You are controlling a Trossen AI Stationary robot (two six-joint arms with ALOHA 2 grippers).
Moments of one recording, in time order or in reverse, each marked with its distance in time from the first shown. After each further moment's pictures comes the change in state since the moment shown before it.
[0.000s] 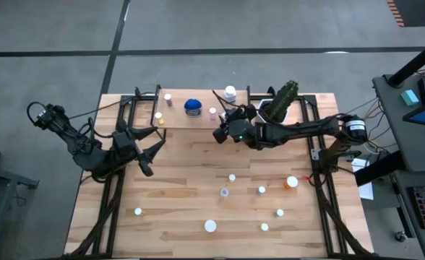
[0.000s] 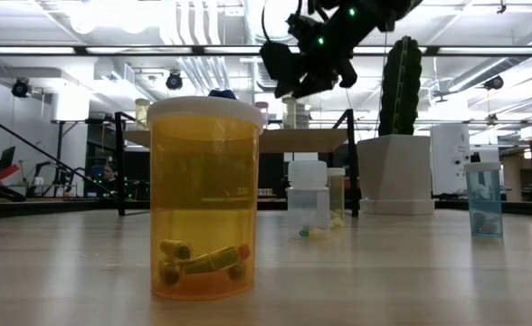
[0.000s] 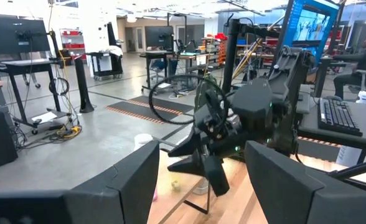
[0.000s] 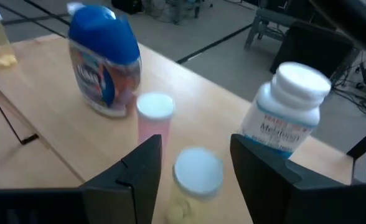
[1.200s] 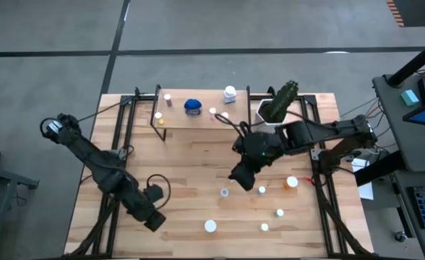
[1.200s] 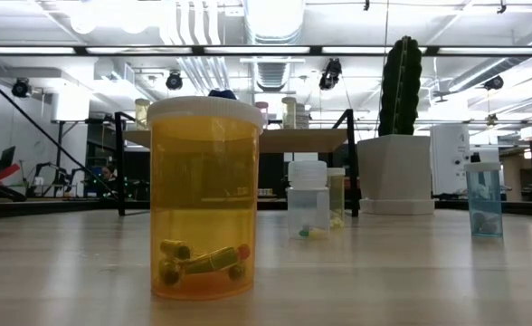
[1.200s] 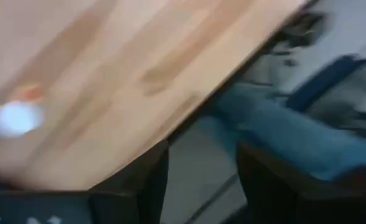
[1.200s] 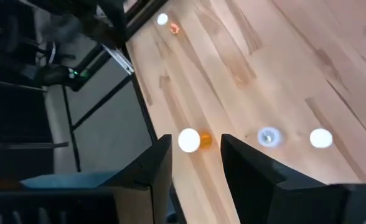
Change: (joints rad) left arm -0.070 0.455 0.230 -0.834 1.383 -1.624; right arm 0.294 -0.063 0.585 -0.894 -0.911 0.582
